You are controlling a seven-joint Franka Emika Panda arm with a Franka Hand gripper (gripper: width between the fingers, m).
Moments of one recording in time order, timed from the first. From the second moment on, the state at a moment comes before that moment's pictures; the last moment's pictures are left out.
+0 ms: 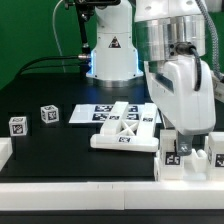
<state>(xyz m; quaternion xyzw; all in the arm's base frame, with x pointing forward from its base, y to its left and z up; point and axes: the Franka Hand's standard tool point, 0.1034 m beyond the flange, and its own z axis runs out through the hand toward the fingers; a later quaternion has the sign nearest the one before) 0.647 0.055 0.074 -0.74 0.67 -0.02 0.07</state>
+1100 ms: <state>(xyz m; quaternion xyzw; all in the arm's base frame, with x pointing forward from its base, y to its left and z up) 0.648 0.056 0.077 -0.98 0.20 -0.04 0.02</state>
